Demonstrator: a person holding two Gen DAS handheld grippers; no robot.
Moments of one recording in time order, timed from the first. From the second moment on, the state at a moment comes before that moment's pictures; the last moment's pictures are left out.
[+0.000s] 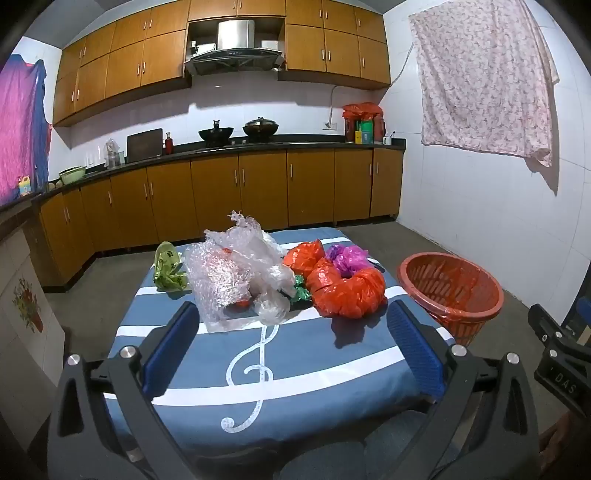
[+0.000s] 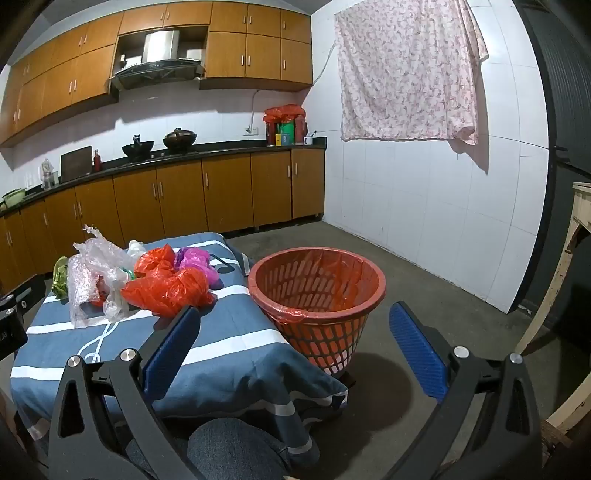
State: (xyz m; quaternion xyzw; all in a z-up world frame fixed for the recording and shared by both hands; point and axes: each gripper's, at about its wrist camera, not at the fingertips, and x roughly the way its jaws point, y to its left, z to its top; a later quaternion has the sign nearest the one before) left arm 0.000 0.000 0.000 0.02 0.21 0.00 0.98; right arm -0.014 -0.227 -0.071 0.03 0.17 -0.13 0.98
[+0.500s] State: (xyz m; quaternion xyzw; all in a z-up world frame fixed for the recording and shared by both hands) left arm -0.001 -0.002 -0.001 0.02 0.21 0.00 0.98; right arm -0.013 -0.227 -0.070 0.03 0.17 -0.13 0.98
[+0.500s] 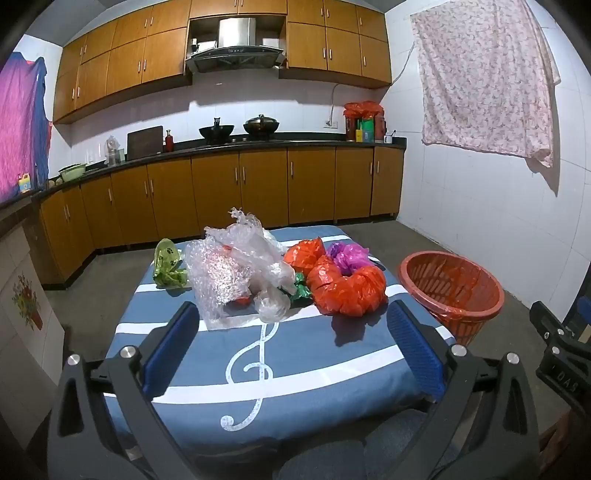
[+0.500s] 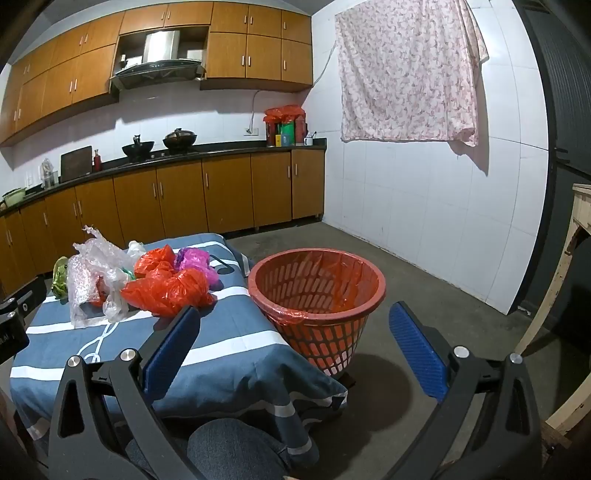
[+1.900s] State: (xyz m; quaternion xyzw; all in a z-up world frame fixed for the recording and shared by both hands) left arm 0.000 0.000 0.000 0.01 0.22 0.00 0.98; right arm -0.012 -0.227 -0.070 0.03 0.17 -0.13 0.98
